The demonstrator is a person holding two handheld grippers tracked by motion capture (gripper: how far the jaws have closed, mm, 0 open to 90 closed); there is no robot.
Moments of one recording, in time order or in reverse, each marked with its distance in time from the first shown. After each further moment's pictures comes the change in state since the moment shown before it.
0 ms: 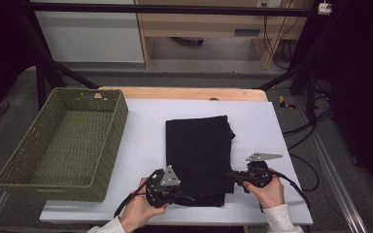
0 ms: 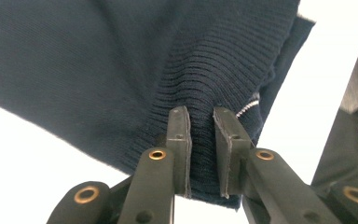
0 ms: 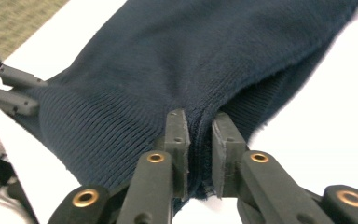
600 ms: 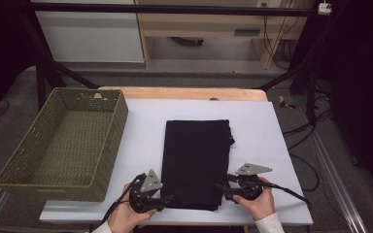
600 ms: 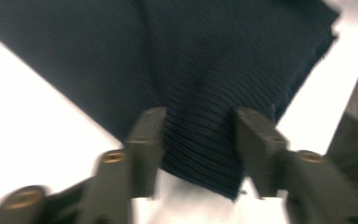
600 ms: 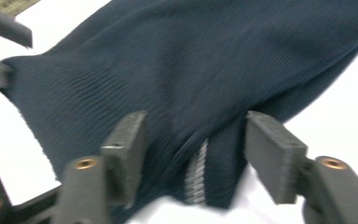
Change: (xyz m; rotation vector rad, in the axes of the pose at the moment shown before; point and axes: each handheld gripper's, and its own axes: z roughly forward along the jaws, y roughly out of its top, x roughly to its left) left arm 0.013 -0.034 -0.013 -0.122 0.053 -0.088; right arm 0.020 -0.023 0.018 -0.046 -0.079 -0.135
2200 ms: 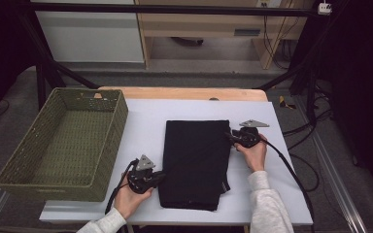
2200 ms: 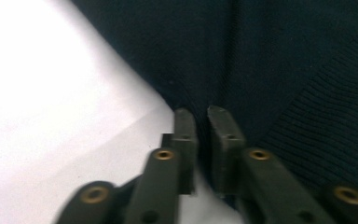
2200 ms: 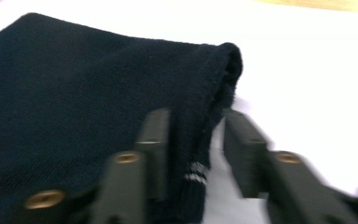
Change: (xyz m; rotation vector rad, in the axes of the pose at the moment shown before) left arm 0.046 -0.009 0.031 0.010 0.062 -0.201; right arm -0.120 0.074 0.069 -0.121 -0.256 0.075
